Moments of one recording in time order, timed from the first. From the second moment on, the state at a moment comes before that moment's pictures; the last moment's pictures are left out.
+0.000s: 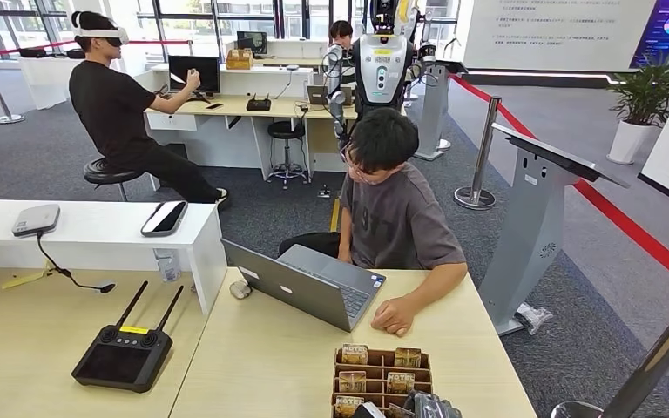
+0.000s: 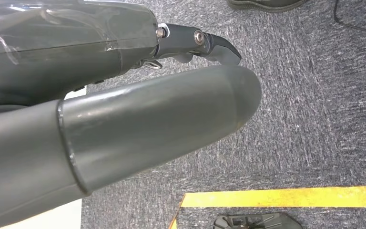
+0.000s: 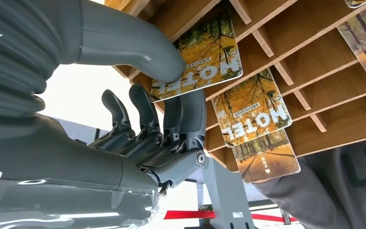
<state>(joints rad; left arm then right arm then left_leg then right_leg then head) -0.19 0.07 -1.05 -0.22 0.74 0.45 -0.18 -0.46 -0.14 0.72 -1.06 0.81 -0.41 0.25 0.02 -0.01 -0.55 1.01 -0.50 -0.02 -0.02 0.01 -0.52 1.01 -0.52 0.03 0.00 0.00</state>
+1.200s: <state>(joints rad) -0.18 0.05 -1.05 -0.23 0.73 0.45 -0.19 -0.63 -0.29 0.64 -1.41 0.90 -0.29 0.32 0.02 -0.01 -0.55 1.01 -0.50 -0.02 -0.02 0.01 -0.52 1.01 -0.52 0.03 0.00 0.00</state>
